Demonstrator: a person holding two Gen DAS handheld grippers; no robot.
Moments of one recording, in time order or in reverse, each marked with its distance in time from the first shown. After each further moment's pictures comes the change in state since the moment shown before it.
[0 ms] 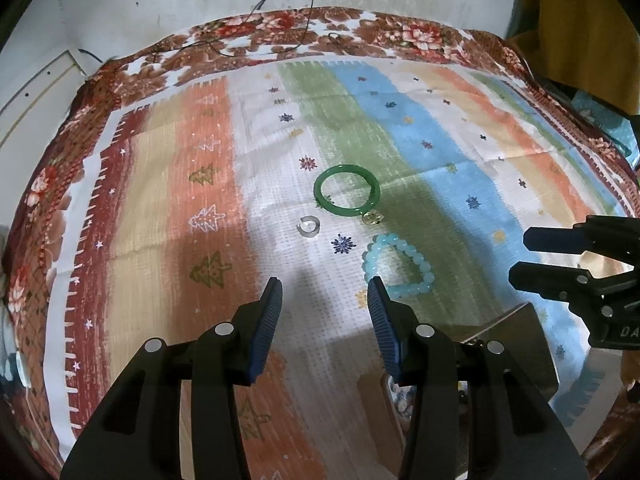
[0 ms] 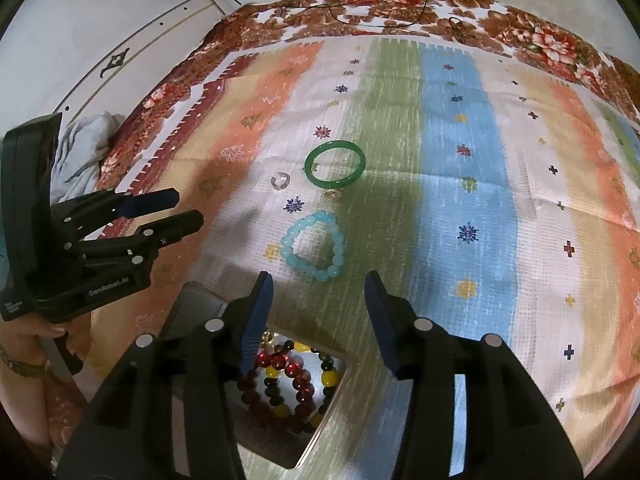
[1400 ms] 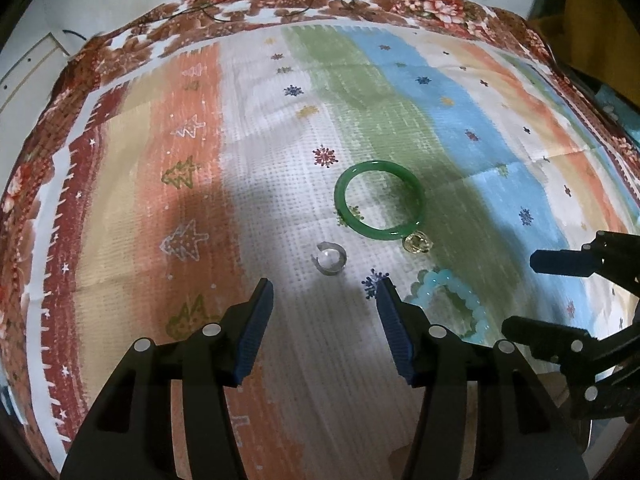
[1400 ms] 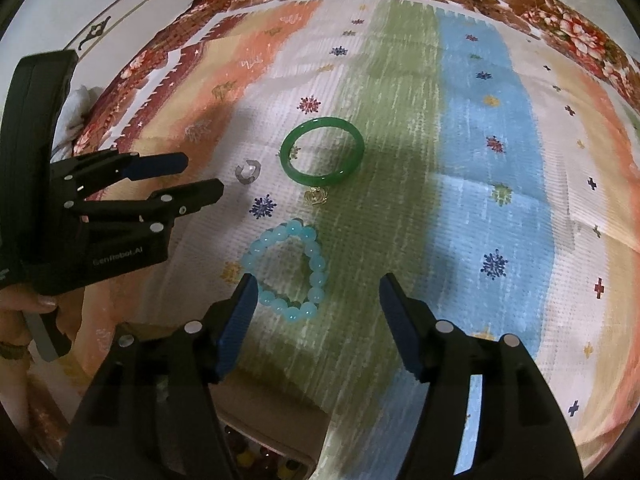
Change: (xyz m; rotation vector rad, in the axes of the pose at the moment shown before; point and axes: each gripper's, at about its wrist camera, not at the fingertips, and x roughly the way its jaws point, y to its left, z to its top) left arm 0.082 0.021 0.040 -0.018 0.114 0.003; right arm 0.076 -0.015 0.033 -0.037 0.134 -0.016
